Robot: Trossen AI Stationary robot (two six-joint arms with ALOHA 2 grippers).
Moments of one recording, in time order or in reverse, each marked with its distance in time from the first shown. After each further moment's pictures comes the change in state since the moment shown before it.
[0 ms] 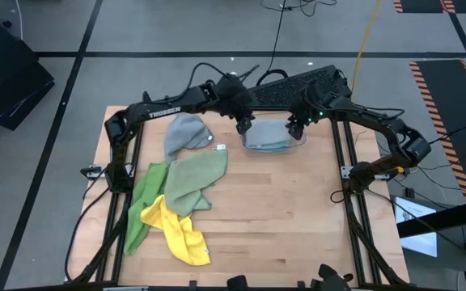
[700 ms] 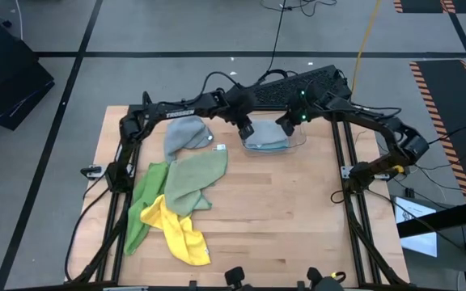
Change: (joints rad) left arm 0.018 0.147 -0.001 -0.003 -0.062 0.002; right arm 0.037 0.026 0.014 0.153 -0.188 0.305
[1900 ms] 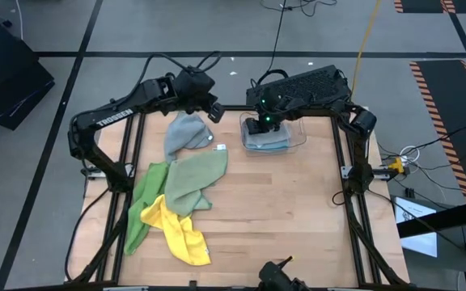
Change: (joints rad) left arm -0.087 -0.518 0.019 -0.398 -0.421 -0.325; right arm 0.156 0.544 0.299 0.088 -0.017 0.672
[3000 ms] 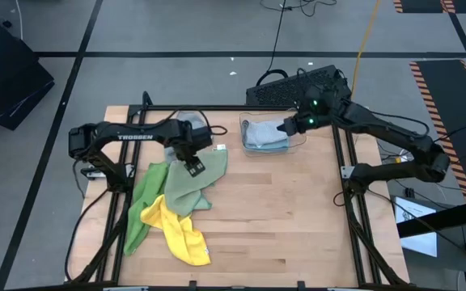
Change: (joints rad) left arm -0.120 0.001 -0.598 -0.169 0.253 -0.060; right arm 0.110 -0.836 -0.201 -0.305 0.150 0.018
